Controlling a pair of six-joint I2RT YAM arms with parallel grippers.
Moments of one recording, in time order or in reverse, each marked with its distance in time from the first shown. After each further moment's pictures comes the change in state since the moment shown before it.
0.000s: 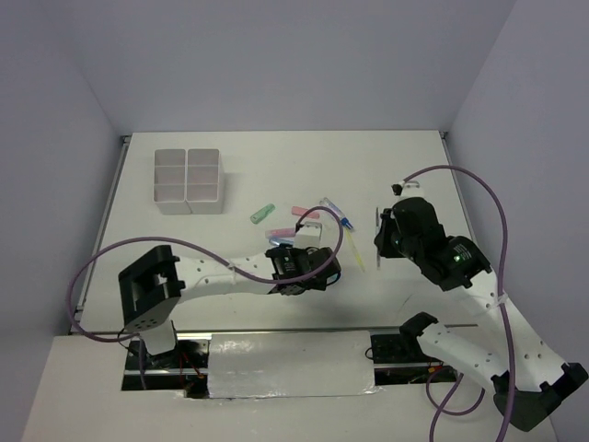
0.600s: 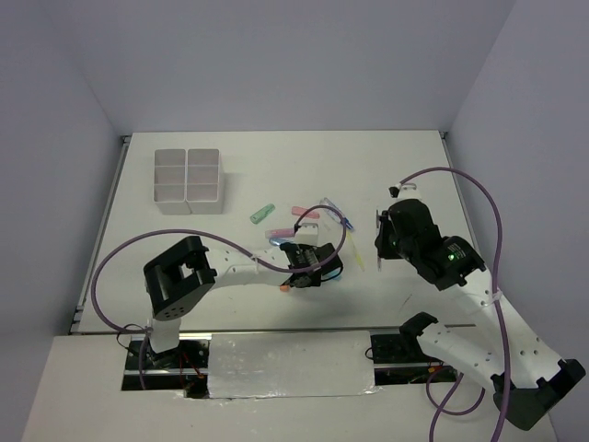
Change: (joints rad) left arm 0.069 0.190 0.058 -0.010 0.036 -0.076; right arm 0.000 -0.005 -0.046 0.016 0.032 -0.013
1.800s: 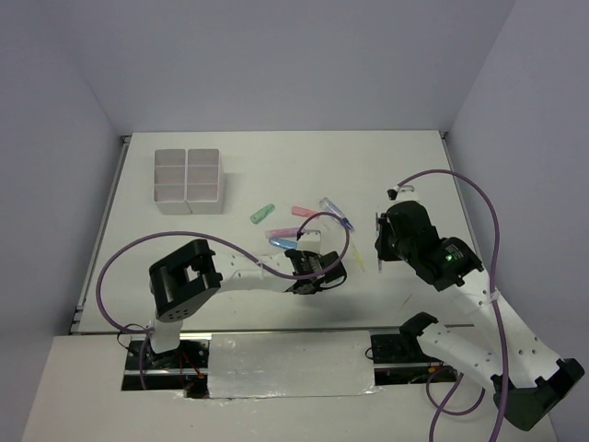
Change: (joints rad) left arm -0.045 0.042 0.010 -0.007 0.034 -0.074; right arm 0.000 -0.002 -0.031 0.012 0.002 -0.018
